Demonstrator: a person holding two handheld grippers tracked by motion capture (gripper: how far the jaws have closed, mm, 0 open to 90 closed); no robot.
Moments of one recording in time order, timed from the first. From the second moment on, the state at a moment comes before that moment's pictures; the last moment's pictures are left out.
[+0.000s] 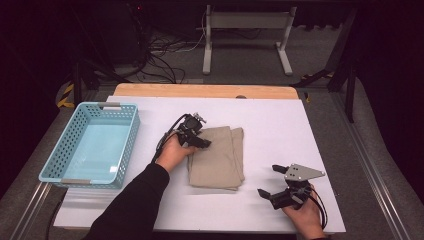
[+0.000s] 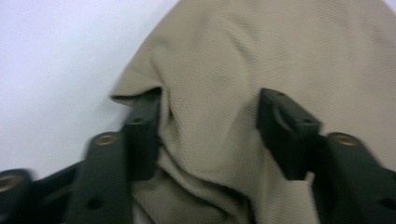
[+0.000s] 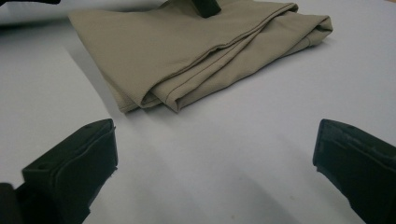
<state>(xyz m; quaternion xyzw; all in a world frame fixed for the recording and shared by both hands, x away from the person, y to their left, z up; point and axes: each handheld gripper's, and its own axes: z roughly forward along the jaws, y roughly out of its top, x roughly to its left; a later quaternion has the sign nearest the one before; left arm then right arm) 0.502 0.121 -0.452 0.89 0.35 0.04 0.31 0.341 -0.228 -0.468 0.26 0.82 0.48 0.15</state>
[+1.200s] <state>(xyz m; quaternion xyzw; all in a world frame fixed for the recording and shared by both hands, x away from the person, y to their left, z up) 0.490 0.128 -0.423 0.87 0.31 0.05 0.38 0.341 -0.227 -0.468 0.26 0.82 0.48 0.15</state>
